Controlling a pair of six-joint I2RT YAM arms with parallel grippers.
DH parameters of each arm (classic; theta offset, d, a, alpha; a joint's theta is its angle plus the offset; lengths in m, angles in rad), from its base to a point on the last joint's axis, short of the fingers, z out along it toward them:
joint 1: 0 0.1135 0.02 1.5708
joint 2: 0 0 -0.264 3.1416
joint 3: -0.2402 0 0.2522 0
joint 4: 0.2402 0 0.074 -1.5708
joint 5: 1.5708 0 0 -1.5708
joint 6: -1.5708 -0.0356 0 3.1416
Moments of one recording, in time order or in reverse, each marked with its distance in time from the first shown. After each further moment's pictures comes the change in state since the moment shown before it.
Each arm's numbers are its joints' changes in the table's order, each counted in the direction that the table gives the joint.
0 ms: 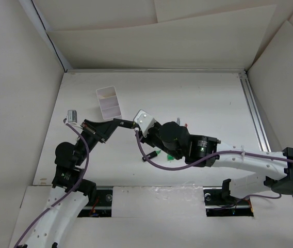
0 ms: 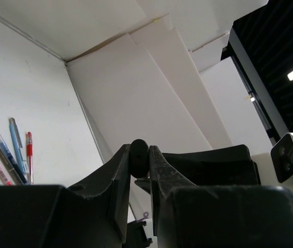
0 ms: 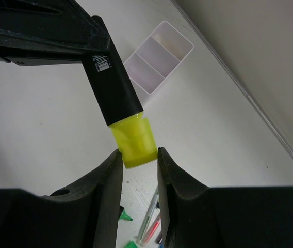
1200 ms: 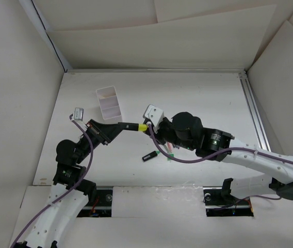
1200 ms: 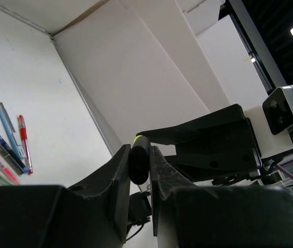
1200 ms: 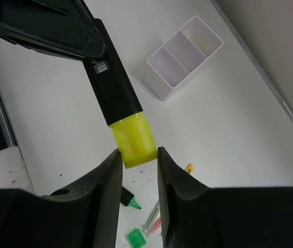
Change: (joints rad) left arm 0.000 -0.048 -0.021 -0.031 0.147 -0.077; right arm -0.123 0.078 -0.002 0.111 -0.290 -0.024
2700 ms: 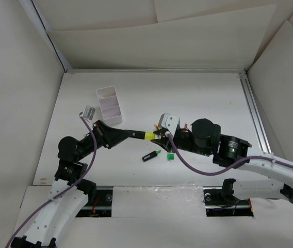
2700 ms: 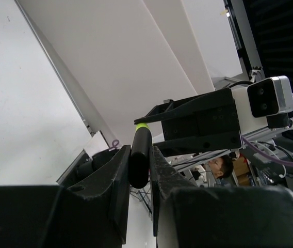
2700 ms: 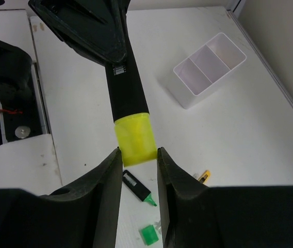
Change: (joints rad) left arm -0.016 -0.058 -0.007 -0.052 0.233 0.140; right arm 0.008 0.196 0.145 -0.020 -0.150 -0.011
